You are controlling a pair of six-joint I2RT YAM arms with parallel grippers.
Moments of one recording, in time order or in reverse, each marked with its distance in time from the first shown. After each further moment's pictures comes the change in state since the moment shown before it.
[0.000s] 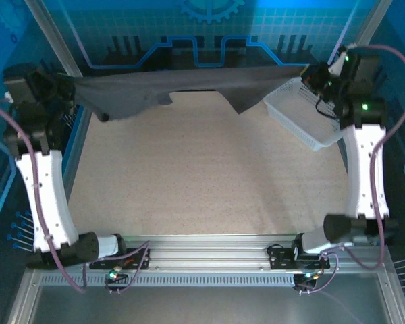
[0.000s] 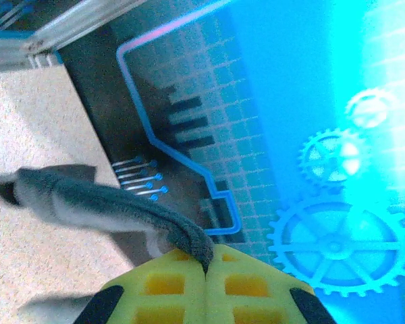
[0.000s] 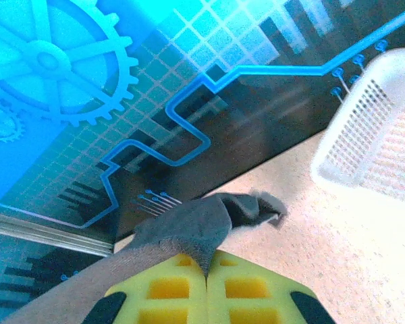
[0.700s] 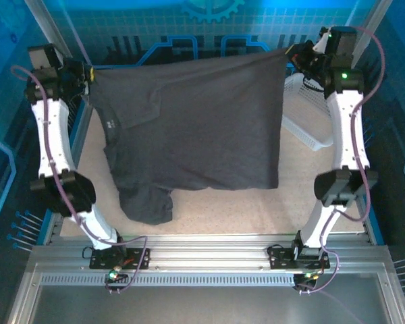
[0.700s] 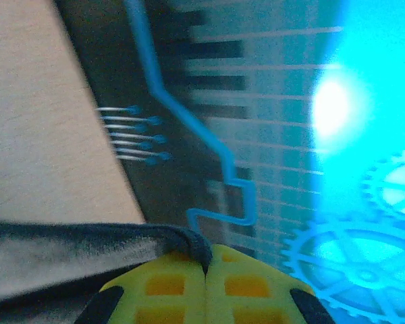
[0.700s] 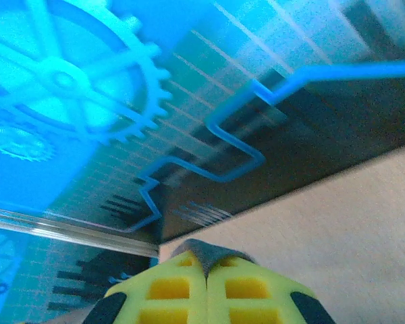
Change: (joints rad) left arm 0.049 0.647 0.404 0.075 0.338 -0.100; right arm 0.025 0.594 0.606 0.051 -0.187 0.092
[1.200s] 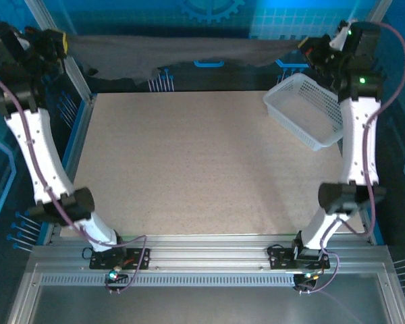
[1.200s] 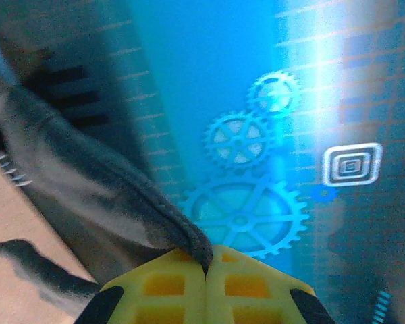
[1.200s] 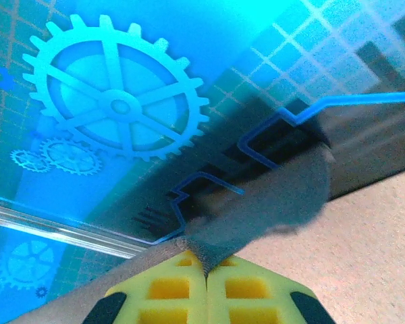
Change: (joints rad) left arm 0.062 -0.298 -0.029 0.018 0.042 -0.003; right arm -0.053 -0.317 -0.298 -0.011 0.028 0.036
